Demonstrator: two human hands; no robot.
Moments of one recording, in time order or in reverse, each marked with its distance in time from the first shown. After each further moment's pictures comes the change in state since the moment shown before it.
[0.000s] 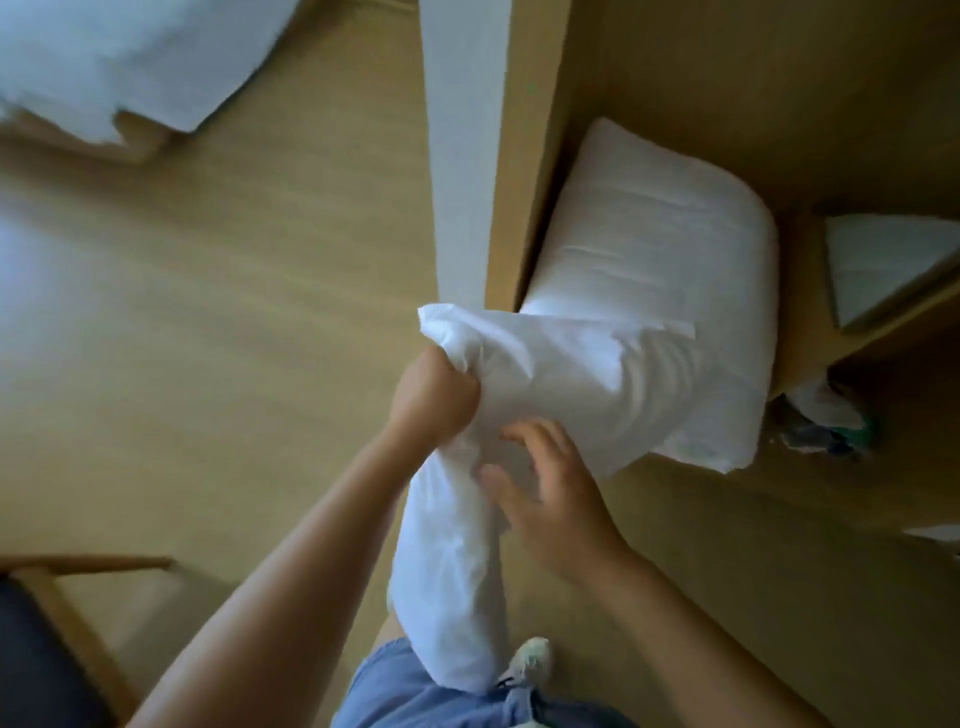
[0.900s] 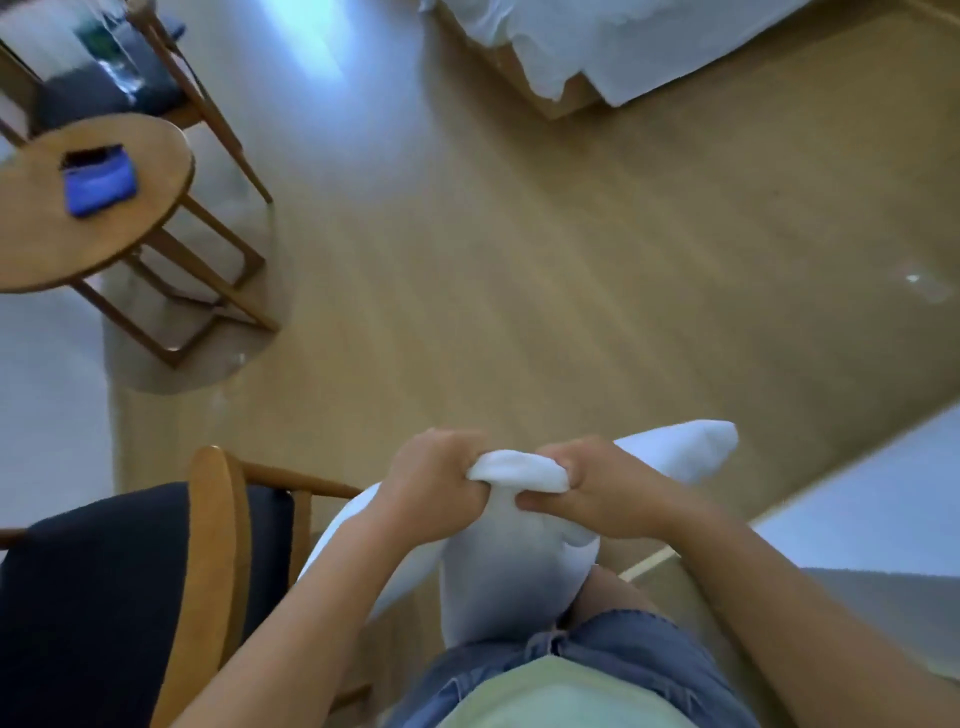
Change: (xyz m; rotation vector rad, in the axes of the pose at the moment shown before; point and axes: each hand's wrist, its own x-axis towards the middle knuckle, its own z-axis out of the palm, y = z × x) left_hand 0.168 -0.277 -0.312 0.093 0.267 -0.175; right_hand 0.384 -0.224 0.307 -0.268 -1.190 -0.394
